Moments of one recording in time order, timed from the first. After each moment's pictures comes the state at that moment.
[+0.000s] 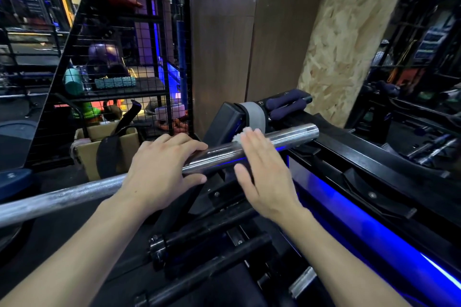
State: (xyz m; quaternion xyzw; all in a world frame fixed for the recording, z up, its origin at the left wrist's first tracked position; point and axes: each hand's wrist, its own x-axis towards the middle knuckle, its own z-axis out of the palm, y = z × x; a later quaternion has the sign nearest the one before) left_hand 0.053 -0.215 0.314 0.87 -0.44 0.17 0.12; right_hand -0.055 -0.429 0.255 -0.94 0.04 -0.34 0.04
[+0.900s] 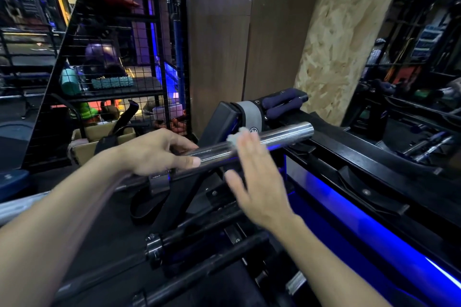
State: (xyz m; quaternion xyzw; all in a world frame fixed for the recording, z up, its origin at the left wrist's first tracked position) left_hand 0.083 -0.216 0.350 0.82 -0.45 -0.20 0.30; right_hand -0.062 -0.416 0.246 -0.93 0.05 -0.34 0.09
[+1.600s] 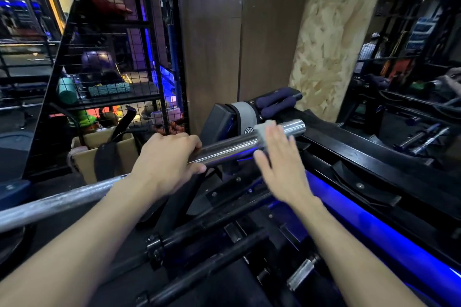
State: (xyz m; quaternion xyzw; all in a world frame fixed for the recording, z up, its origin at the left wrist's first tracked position) left_hand 0.045 -0.244 0.339 0.89 -0.44 0.15 0.02; right_hand -0.070 -0.484 0.246 -0.93 0.15 -0.32 0.09
